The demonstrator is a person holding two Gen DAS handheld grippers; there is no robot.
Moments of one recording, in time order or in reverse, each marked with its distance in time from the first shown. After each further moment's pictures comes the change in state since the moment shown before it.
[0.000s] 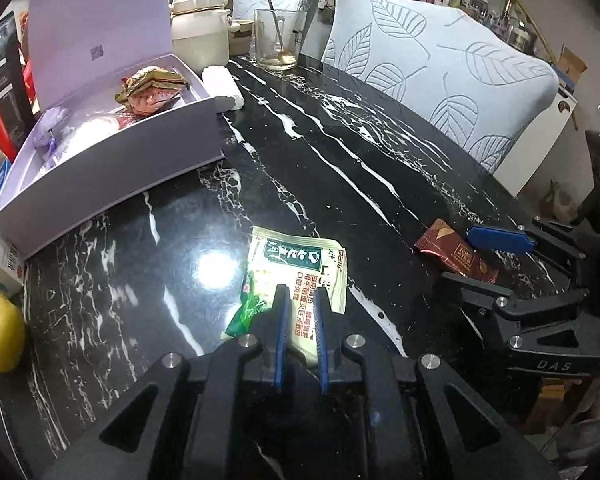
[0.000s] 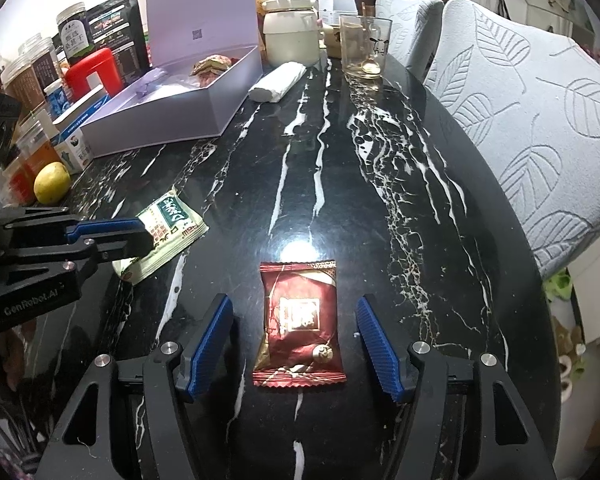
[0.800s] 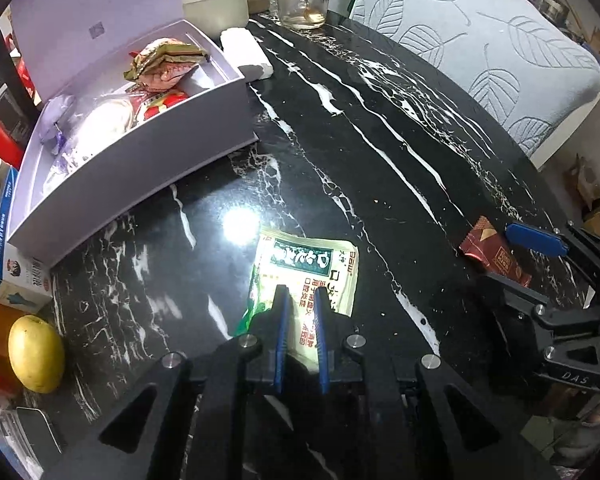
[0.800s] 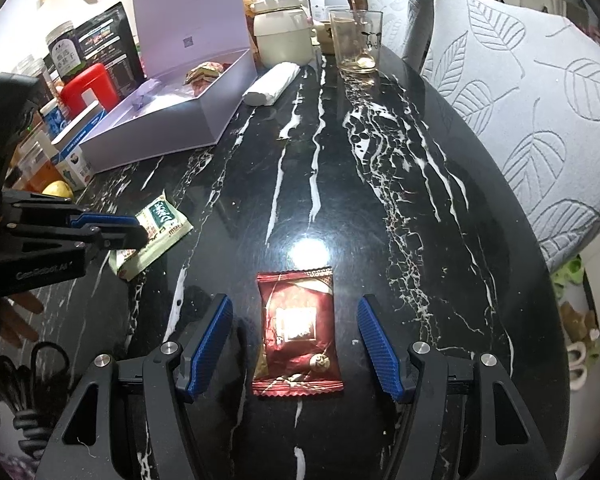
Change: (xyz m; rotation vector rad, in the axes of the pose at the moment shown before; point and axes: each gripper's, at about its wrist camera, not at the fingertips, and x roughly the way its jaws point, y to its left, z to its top) left arm 0.010 0.022 0.033 -0.013 0.208 0.083; right arm 0.000 -0.011 0.008 0.065 0.018 0.052
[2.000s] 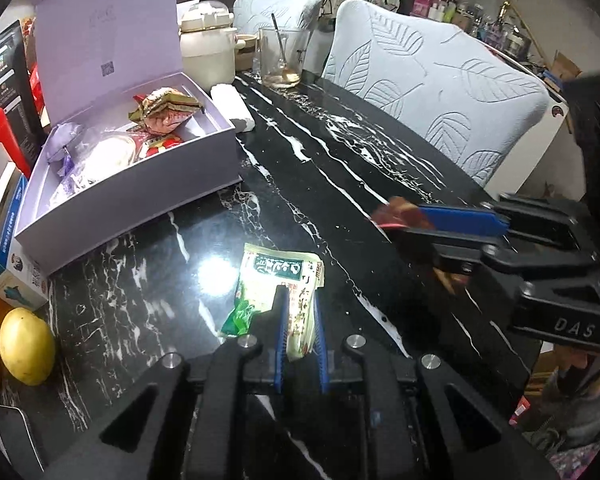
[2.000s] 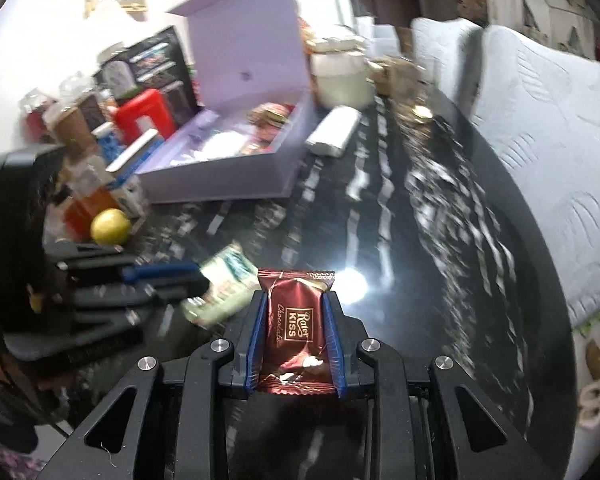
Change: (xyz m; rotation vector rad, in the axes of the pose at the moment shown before) left arm -0.043 0.001 -0.030 0.022 -0.234 -0.099; right arm -0.018 0.043 0.037 -0.101 -0.104 0.174
